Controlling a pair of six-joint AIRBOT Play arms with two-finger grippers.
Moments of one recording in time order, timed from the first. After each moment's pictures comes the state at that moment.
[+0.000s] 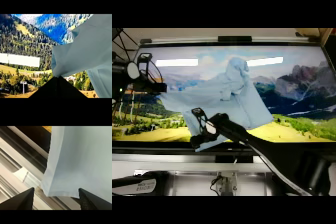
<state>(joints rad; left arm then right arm) -0.09 -1.42 1.46 1.70 -1.29 -1.64 0.98 -1.62 1.30 -1.15 0.97 1.81</state>
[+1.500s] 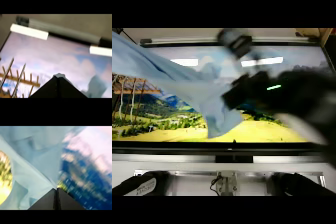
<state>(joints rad) -0.01 -1.14 2.07 1.69 -1.15 -1.82 0.89 -1.02 1.64 -1.99 1.24 1.78</state>
